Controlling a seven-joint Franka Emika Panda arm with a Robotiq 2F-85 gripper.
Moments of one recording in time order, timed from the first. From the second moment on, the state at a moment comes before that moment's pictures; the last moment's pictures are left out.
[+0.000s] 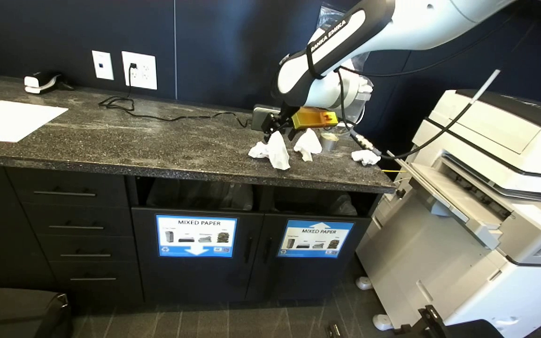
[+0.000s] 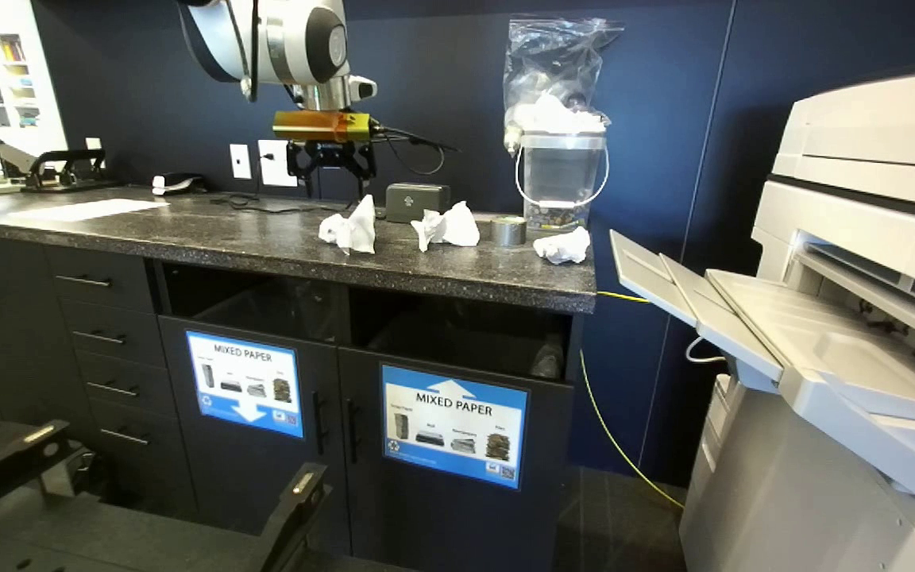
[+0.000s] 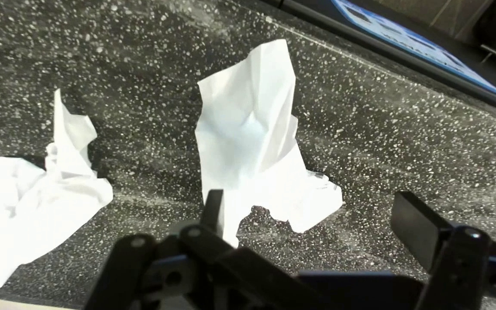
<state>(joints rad) 0.09 0.57 0.11 -1.77 -0.05 2.72 -0.13</state>
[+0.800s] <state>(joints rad) 0.09 0.88 0.10 -1.45 -0.05 2.74 -0.14</state>
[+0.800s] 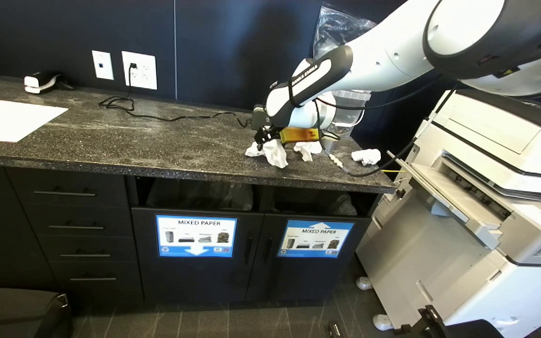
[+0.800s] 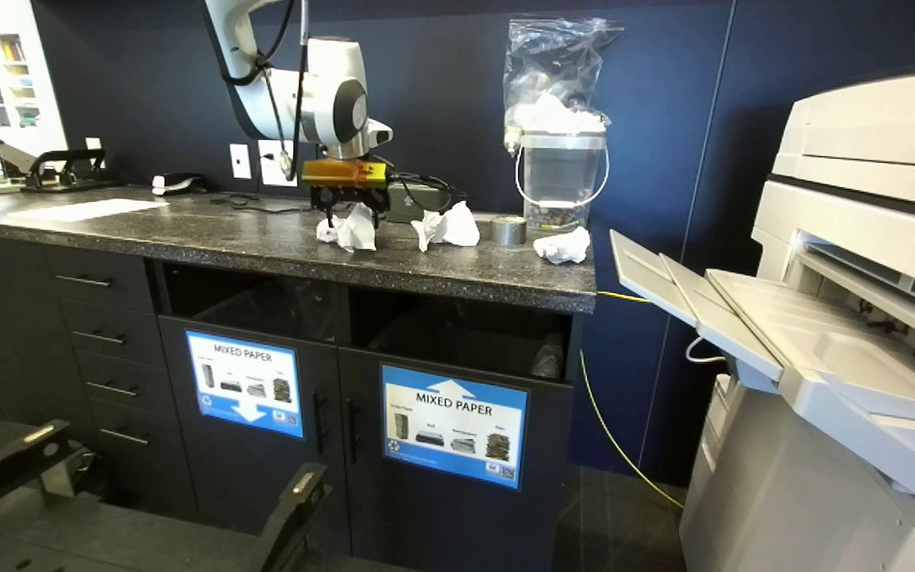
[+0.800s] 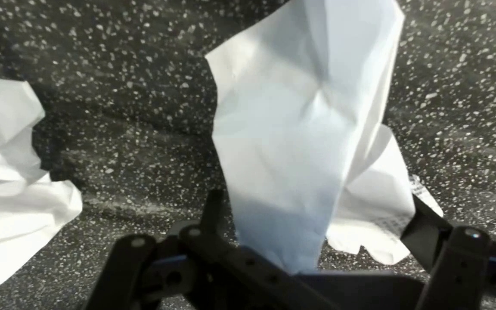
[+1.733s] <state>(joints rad) 0.10 1.00 0.10 -1.28 -0.06 2.69 -0.14</state>
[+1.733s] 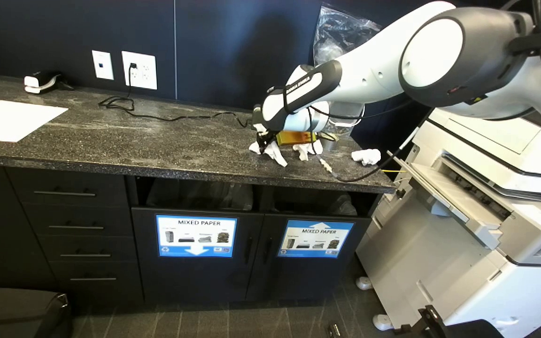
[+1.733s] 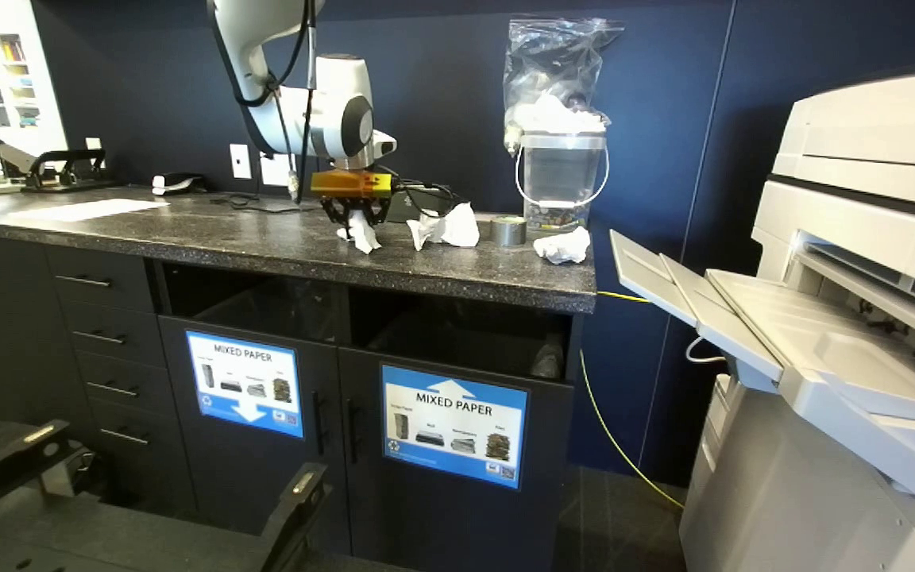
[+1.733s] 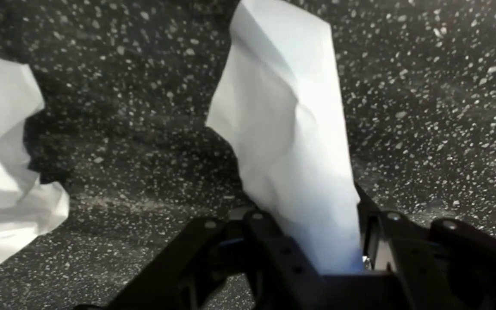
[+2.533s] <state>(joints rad) 0.11 0.99 0.07 -1.21 -0.12 2.43 -0.20</state>
